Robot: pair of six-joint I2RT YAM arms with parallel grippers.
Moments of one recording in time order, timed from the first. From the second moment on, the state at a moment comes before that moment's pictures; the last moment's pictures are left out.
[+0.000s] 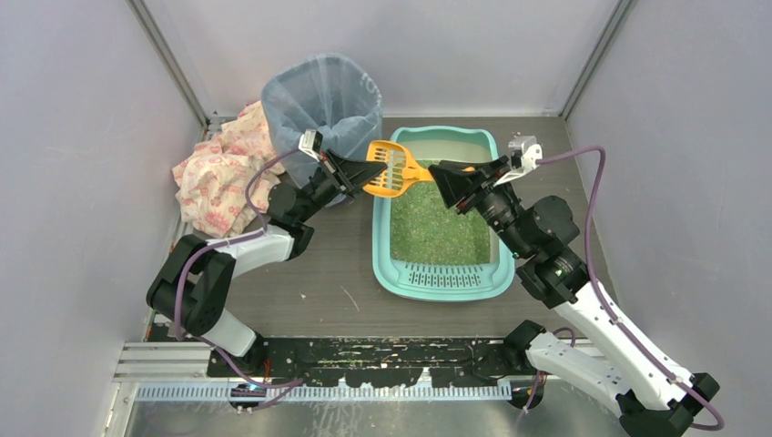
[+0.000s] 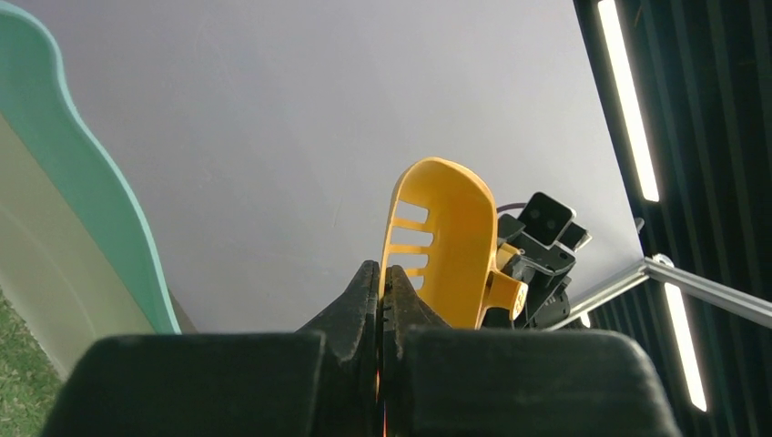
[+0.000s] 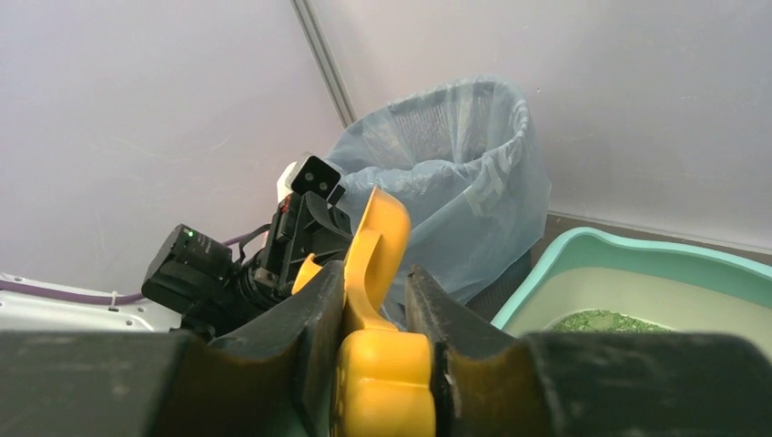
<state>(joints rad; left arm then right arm) -0.52 1.54 0.74 1.30 0.45 -1.55 0.65 0.79 0.91 0.13 0.02 0.34</state>
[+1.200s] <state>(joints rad) -0.51 1.43 0.79 0.89 0.59 -1.27 0.65 0.77 0.98 0.02 0.27 0.31</state>
